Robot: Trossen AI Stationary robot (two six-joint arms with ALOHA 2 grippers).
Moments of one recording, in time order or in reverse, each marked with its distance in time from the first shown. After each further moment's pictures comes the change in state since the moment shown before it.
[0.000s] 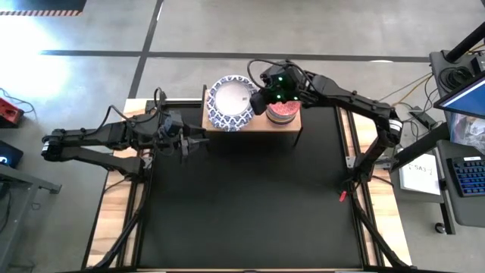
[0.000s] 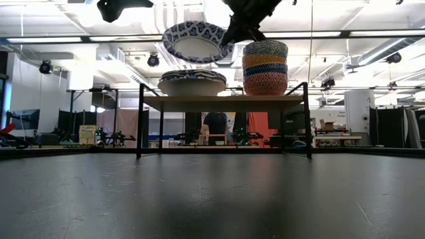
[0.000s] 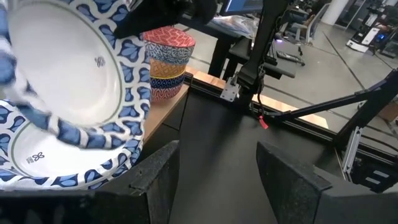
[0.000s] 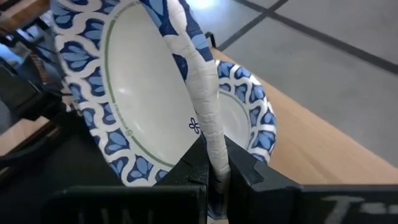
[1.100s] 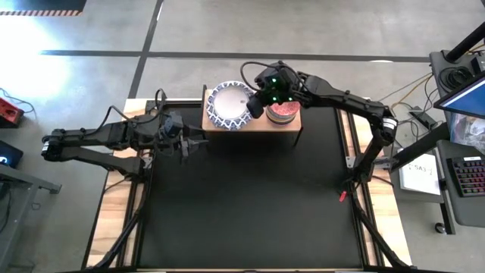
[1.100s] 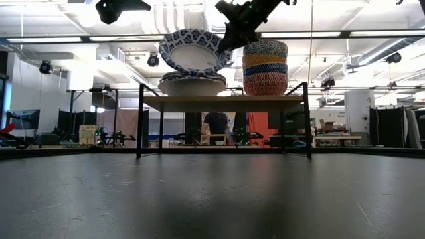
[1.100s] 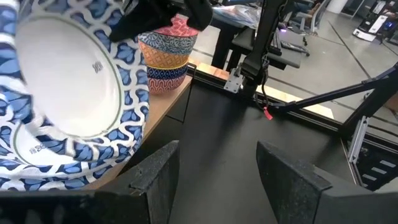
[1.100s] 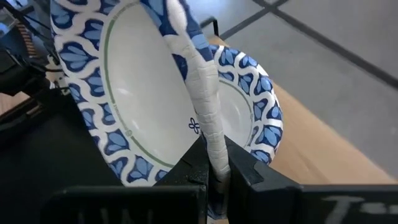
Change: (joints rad) left arm 0.000 -0.002 0.000 -0.038 0.000 0.011; right arm 0.000 0.050 0.018 -0.005 -0.007 -0.105
